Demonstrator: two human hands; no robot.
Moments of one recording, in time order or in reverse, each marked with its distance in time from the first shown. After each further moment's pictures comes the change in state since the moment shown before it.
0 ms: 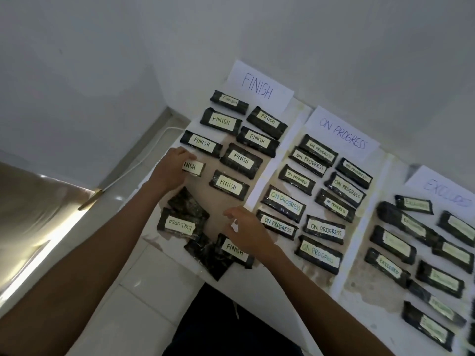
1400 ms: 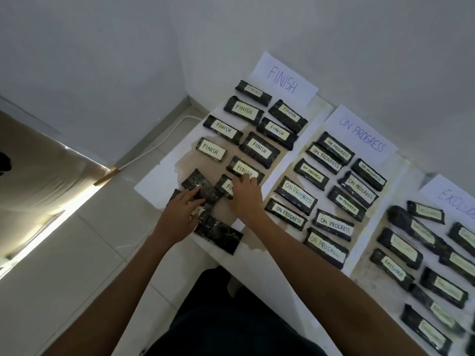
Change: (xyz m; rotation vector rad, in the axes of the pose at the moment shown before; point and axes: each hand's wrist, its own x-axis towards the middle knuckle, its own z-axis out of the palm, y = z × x) left_hand -0.160 0.009 0.055 0.069 0.038 -0.001; right_hand 0.051 -0.023 0.024 -0.589 0.042 0.060
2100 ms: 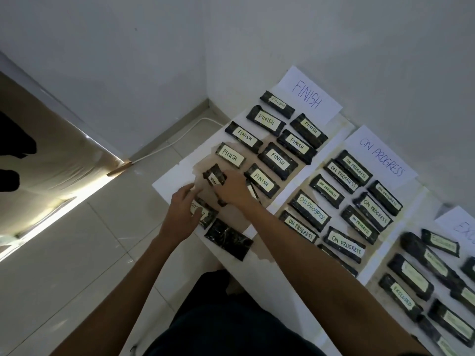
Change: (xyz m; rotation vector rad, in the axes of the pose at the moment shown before) left_hand -0.009 -0.001 -0.017 -0.314 0.221 -0.289; right_hand 0.039 -0.064 -0.025 0.601 -0.168 -0.029
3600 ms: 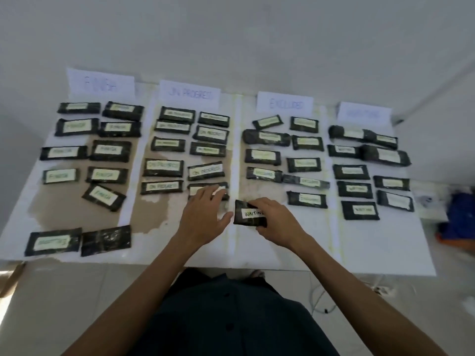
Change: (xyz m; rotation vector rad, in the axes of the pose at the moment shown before) left_hand -0.138 0.266 0.171 0.365 -0.452 0.786; right_hand -0.409 0.252 -0.097 -0.198 0.394 0.278
